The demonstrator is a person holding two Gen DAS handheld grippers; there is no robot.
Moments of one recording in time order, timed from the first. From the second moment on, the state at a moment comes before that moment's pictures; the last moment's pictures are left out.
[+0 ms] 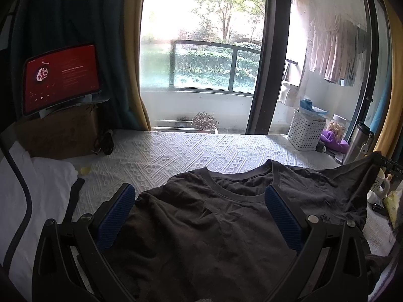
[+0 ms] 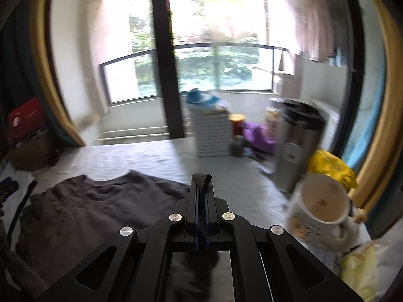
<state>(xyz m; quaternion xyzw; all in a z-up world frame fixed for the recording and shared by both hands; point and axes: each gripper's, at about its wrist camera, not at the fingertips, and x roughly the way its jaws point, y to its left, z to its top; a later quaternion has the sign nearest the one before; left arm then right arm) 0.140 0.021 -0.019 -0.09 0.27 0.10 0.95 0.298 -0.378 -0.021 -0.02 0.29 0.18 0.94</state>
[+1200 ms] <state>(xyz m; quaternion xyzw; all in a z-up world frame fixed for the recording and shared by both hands) 0.112 0.084 -0.044 -0.15 0.27 0.09 0.95 0.282 -0.199 -0.120 -0.11 0.45 0.30 0.84</state>
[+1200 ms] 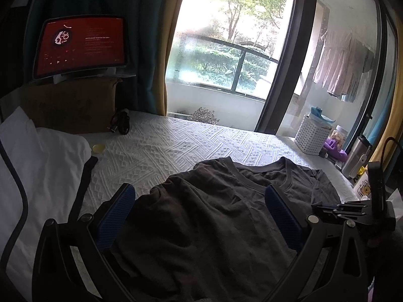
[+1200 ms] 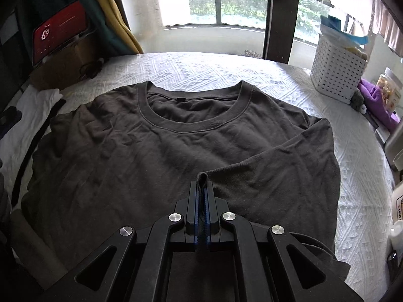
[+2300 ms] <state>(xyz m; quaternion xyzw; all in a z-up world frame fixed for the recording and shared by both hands) 0.120 0.061 -0.038 -0.12 0.28 0.08 0.95 0.298 -0.298 -0.104 -0.11 0.42 0.18 0.88</state>
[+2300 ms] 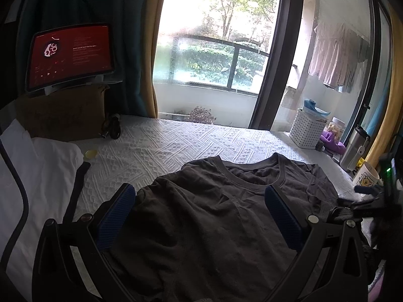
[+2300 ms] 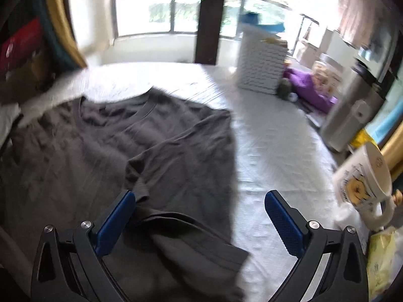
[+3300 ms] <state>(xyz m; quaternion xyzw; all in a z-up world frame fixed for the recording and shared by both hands) 0.114 0.039 -0.032 -0.10 0.29 0.07 0.95 0.232 -0.301 -0.122 -0.11 0.47 0.34 0.81</state>
